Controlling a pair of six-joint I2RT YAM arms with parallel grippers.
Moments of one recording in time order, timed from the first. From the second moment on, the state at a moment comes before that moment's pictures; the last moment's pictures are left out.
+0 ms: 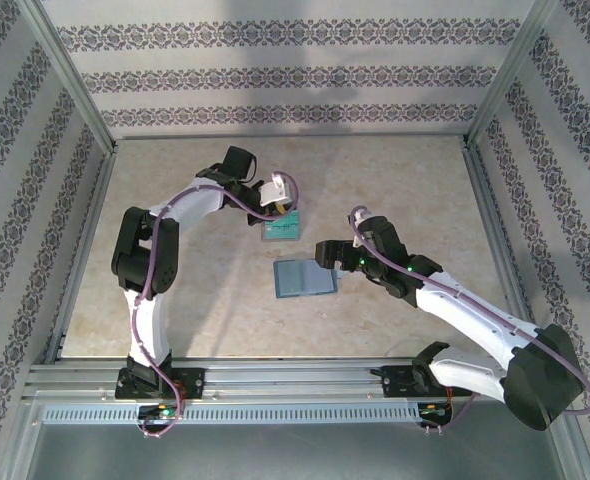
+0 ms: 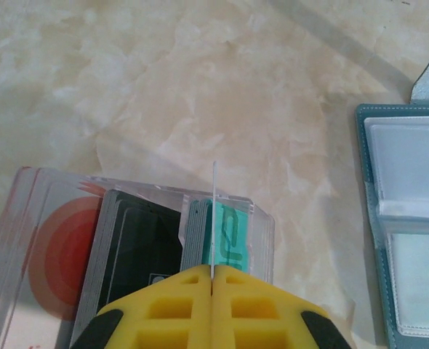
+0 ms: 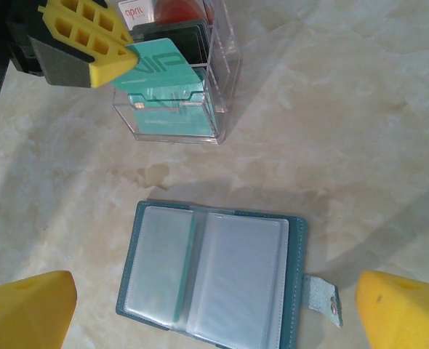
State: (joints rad) left arm -0.32 2.03 1.55 -0.57 0.66 0.92; right arm 0.59 1.11 0.69 -0.28 -0.06 0.54
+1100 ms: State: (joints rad) left arm -0.32 2.07 1.59 -0.59 0.68 0.93; right arm 0.59 1.12 0.69 -0.28 -0.06 0.55
